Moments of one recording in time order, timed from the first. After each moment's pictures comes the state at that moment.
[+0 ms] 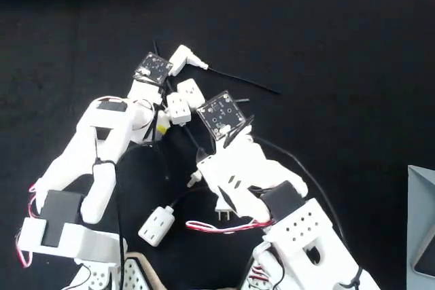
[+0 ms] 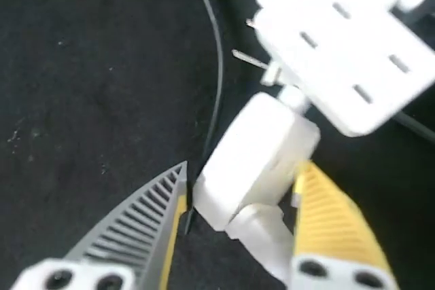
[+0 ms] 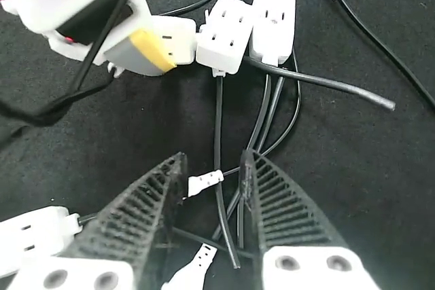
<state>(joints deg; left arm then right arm) 1.4 -1.5 37.8 38.4 -22.7 -32.4 -62.0 65.6 52.2 2.9</state>
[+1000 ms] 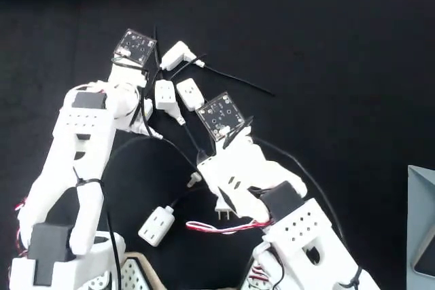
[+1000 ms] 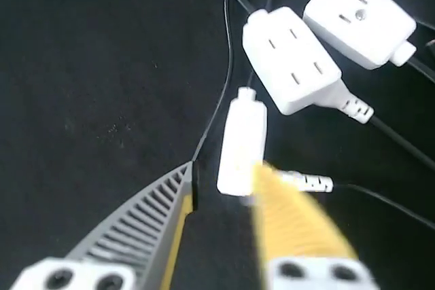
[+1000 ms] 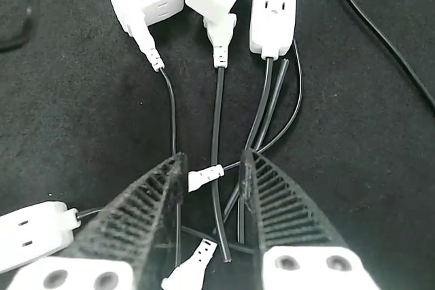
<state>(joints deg) -2.0 -15.6 33.1 50.1 -22.3 -32.4 -62.0 66.5 52.2 2.9</state>
